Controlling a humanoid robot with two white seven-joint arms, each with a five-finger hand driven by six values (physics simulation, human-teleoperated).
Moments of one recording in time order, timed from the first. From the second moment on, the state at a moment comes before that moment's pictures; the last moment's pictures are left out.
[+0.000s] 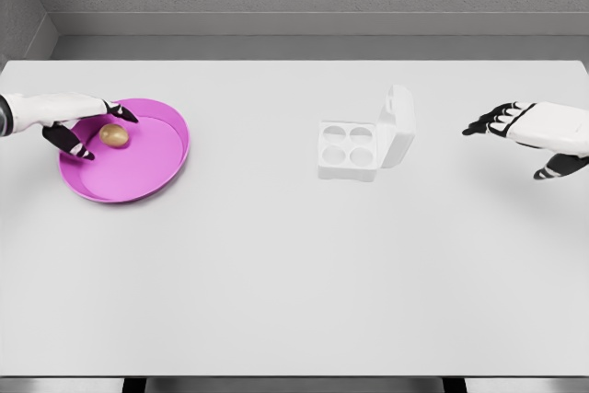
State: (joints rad) left arm -0.87 0.71 -0.74 -0.79 -0.32 -0.61 -0.61; right arm -0.45 -0.96 0.36 -1.45 0.37 -0.61 0.61
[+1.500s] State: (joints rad) left arm -0.89 0.65 -0.74 -0.76 -0.41 -0.61 -0.61; right arm -0.45 -0.96 0.37 -1.45 0.37 -0.61 0.61
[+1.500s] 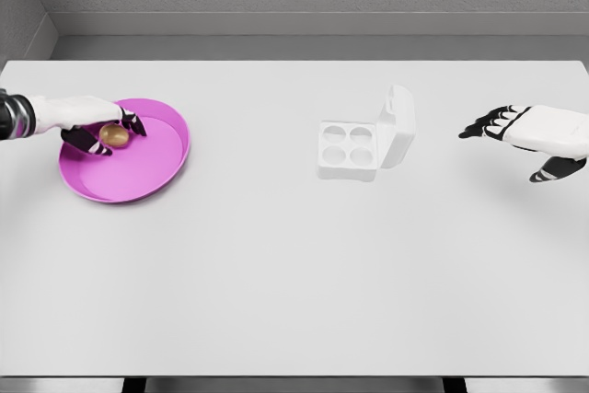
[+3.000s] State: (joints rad) left arm -0.90 0.64 -0.74 -0.93 -0.39 -0.61 -0.61; right arm -0.45 -0.96 0.37 -1.46 0.37 -0.61 0.61
